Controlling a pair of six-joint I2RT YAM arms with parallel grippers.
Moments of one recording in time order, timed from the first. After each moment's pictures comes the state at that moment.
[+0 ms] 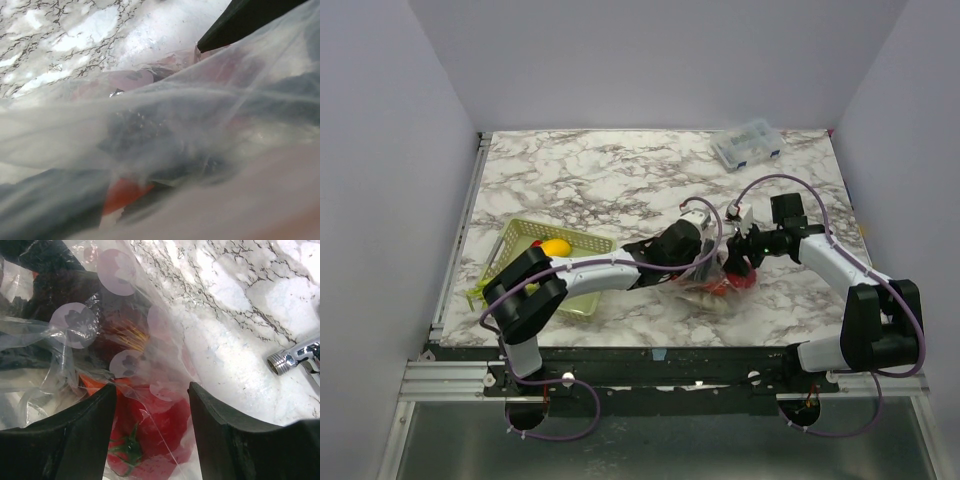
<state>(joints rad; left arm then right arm) -1.00 1.77 1.11 0.01 -0.06 -0.54 0.12 1.39 0.80 -0.46 -0.68 -0.62</state>
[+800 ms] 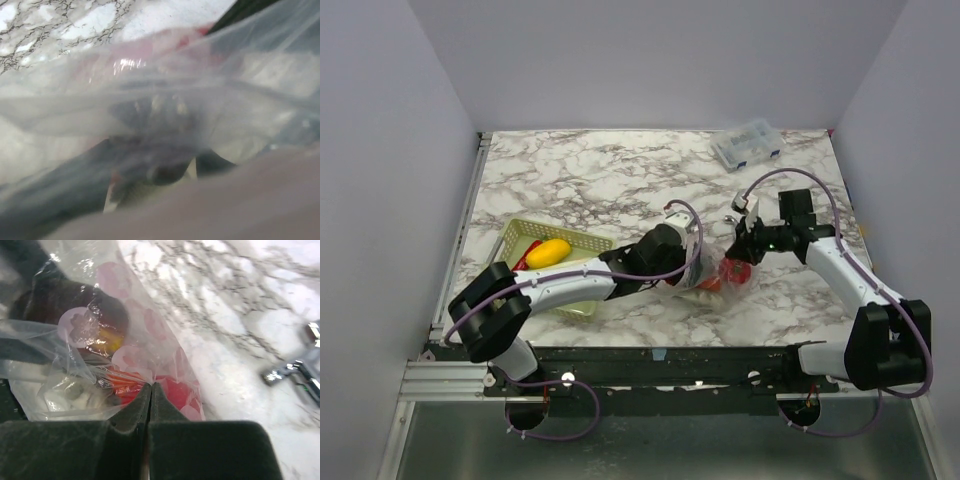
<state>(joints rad) -1.00 1.58 0.96 0.04 -0.04 -0.53 0.12 1.31 0.83 -0.51 -0.79 -0.57</state>
